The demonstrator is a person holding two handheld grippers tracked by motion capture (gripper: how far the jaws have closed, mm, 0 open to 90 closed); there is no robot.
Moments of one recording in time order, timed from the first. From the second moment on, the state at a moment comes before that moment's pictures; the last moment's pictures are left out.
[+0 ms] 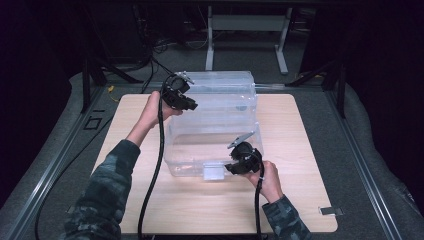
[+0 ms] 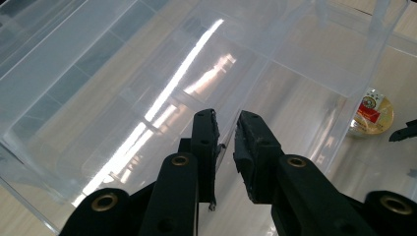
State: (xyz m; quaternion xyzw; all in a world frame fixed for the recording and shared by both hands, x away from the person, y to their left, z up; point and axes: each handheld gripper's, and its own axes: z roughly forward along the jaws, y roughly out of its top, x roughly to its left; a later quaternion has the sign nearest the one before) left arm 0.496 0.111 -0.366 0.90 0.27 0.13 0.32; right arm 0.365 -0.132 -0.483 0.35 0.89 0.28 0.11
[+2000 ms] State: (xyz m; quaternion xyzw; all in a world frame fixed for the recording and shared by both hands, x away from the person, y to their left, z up) left arm 0.440 0.125 -0.373 0.89 0.24 0.15 0.36; right arm 0.370 -0.131 -0.484 0.37 0.88 0.28 0.11
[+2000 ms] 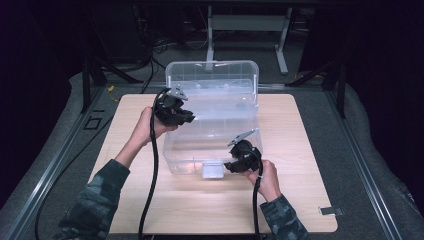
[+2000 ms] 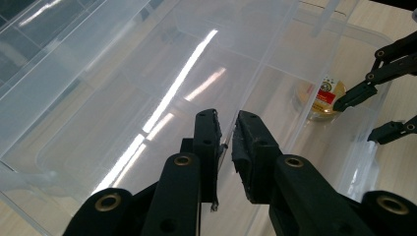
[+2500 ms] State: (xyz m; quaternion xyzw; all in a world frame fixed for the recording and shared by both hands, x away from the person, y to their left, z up) left arm 0.424 0.125 -0.380 0.89 0.24 0.15 0.36; right arm 0.371 -0.131 -0.484 0.36 0.88 0.28 0.10
